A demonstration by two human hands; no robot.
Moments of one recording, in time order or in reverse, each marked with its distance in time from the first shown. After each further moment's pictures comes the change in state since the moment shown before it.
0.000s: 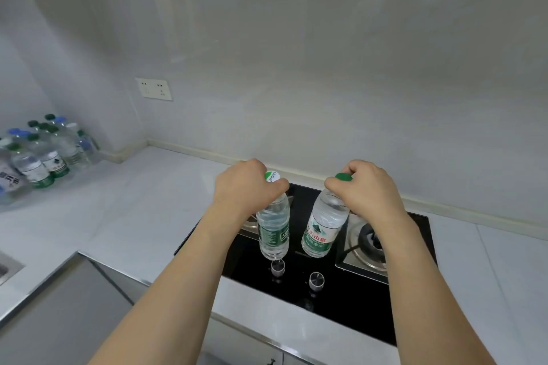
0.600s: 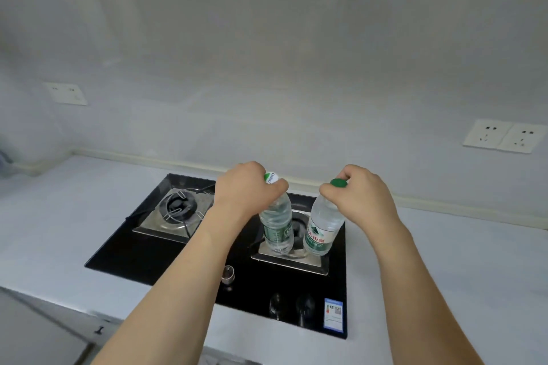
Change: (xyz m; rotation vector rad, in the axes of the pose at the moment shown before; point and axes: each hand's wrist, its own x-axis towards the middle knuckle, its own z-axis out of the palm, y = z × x) left_hand -0.031 0.215 0.077 -0.092 -0.033 0.127; right_hand -0.023 0.179 -0.133 0.006 0.084 0.122
